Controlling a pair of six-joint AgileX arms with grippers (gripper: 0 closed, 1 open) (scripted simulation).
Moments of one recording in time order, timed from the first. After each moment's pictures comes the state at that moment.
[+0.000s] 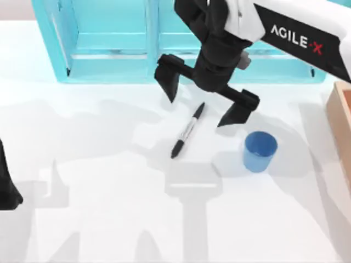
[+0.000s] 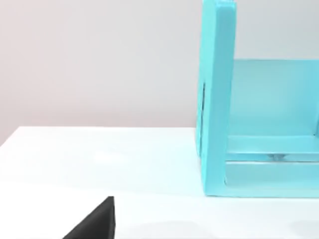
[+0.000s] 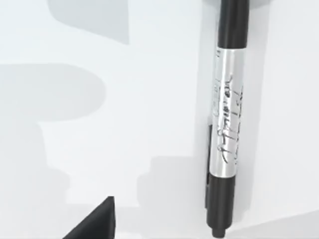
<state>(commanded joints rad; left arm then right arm) 0.00 0.00 0.00 0.00 0.00 0.00 0.58 2.37 2.12 -1.14 -0.10 1.06</state>
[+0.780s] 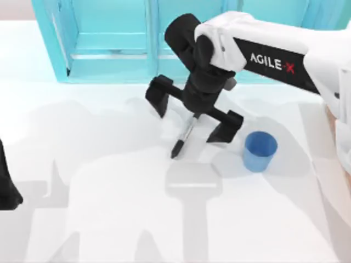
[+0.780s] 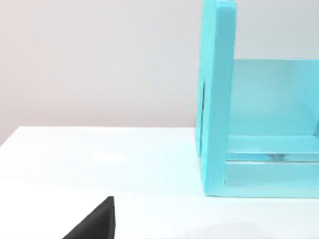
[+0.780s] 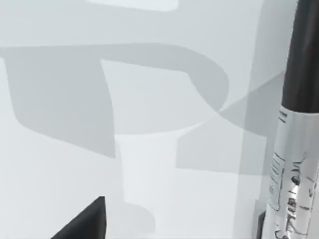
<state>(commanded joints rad) 0.00 0.00 0.00 0.00 0.00 0.00 0.60 2.54 2.02 -0.88 -0.10 1.08</state>
